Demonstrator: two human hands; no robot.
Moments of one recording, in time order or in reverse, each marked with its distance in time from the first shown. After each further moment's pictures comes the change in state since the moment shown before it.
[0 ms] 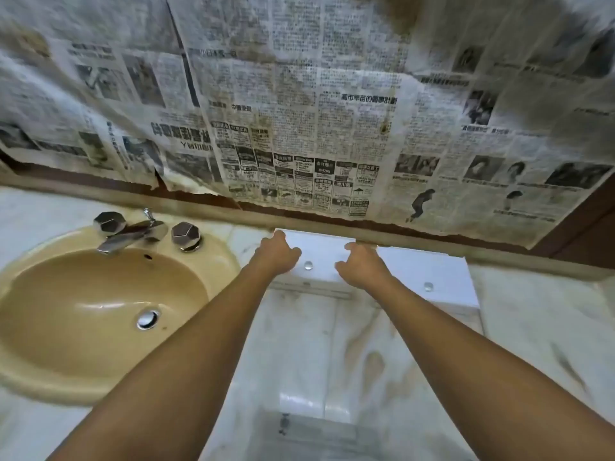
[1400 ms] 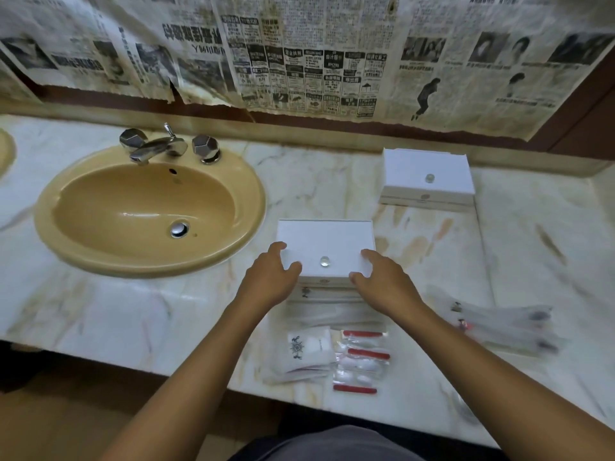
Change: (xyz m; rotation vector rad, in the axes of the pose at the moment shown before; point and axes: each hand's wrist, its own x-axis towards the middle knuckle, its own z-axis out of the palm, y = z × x) left_hand -0.233 -0.103 0.058 -0.034 -0.032 -0.016; right_hand -0.226 0.056 0.083 0.061 -0.058 0.055
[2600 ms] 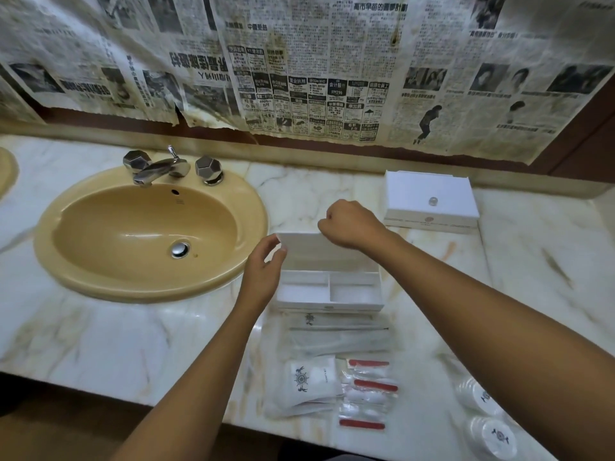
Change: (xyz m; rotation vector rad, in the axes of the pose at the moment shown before) left_hand 0.059 -0.015 -0.002 -0.662 0.251 0.307; right_hand 0.078 -0.107 -0.054 -0.200 0.035 -0.225
